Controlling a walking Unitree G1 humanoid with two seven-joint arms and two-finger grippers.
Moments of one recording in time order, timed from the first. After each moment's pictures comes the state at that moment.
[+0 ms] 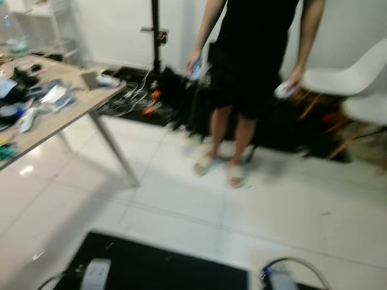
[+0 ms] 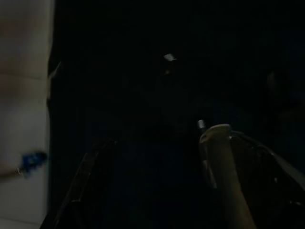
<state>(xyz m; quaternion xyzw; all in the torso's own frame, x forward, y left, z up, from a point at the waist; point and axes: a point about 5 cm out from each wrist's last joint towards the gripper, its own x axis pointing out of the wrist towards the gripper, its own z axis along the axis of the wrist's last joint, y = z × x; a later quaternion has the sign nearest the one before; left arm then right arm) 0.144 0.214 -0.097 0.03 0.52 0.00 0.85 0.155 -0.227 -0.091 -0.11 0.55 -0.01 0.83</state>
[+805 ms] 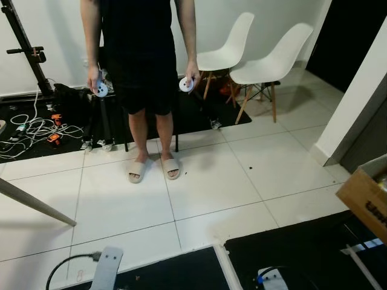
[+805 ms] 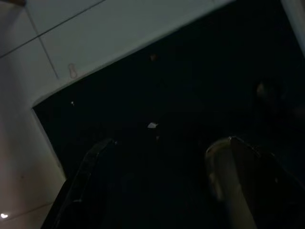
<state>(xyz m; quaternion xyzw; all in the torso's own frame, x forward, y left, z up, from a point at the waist) 0.161 0.204 -0.091 0.05 0.51 -0.04 0.86 0.146 -0.212 -0.098 -0.13 0.56 0.02 0.82</state>
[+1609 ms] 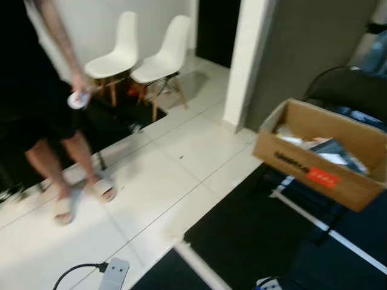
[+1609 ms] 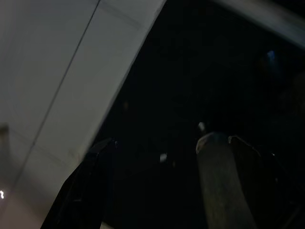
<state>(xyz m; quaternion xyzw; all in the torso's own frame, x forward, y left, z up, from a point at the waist) 0.156 0.188 -0.096 0.06 0.52 -0.09 0.85 0.123 -0.213 -0.105 -0.12 0.58 0.01 0.80</state>
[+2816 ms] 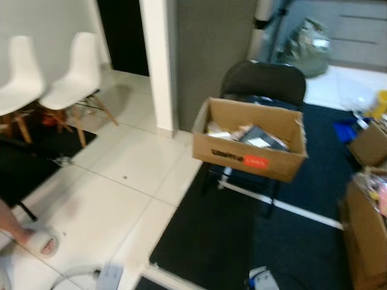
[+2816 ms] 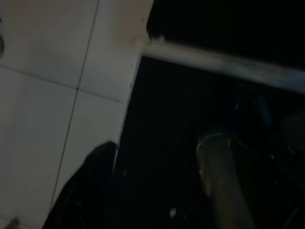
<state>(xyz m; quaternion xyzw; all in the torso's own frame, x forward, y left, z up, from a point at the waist) 0.159 0.191 -0.094 0.04 0.51 -0.06 0.86 0.139 -0.210 -0.100 -0.12 0.55 0.03 0.82</state>
